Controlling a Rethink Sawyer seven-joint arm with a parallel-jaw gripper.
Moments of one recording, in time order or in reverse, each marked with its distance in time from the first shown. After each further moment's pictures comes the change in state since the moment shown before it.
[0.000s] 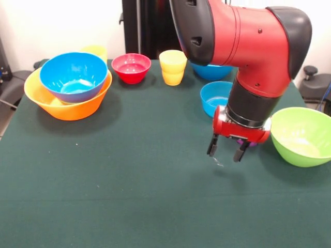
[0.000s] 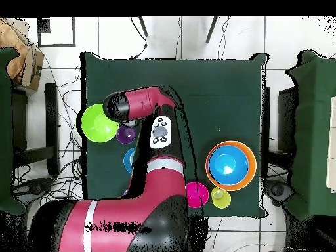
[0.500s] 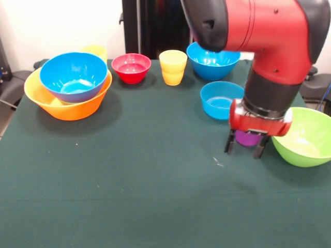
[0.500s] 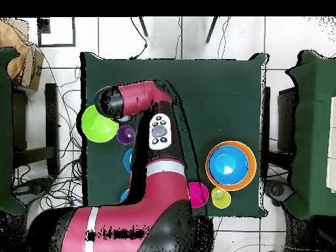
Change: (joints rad) arm -0.020 -0.084 0.072 0.017 -0.001 0.006 -0.014
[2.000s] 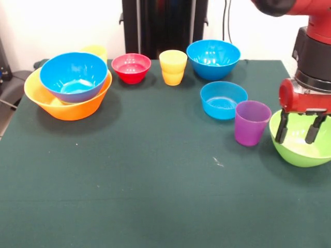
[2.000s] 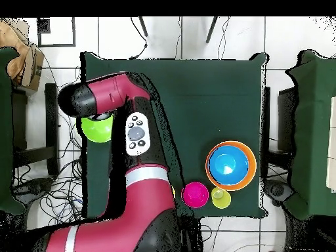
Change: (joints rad) arm 0.056 -0.074 0.069 0.001 -0.041 0.021 -0.085
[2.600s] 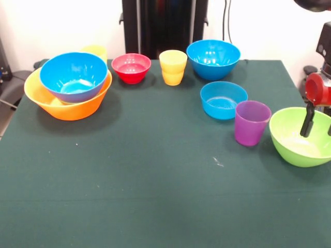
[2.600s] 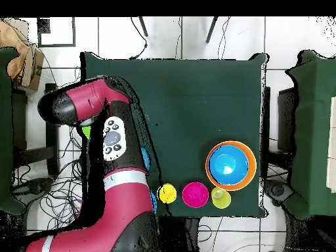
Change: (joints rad) arm 0.074 -0.004 -0.011 0.000 -0.003 0.000 0.000
